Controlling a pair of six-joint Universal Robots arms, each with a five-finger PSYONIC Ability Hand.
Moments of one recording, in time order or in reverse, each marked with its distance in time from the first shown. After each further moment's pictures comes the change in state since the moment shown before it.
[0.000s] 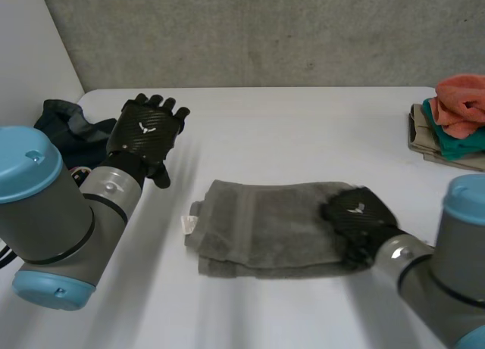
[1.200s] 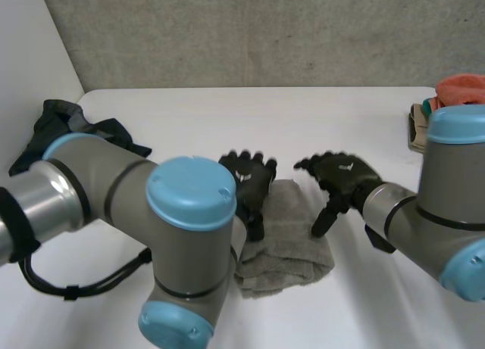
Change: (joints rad) left arm -0.400 -0.358 0.426 -0.305 -0.272 -0.360; right arm 0.027 0.105 -0.369 0.252 -0.039 0.362; left_hand 0.000 0.000 0.000 0.000 0.000; right_hand -0.209 -0.220 -0.221 -0.222 -0.222
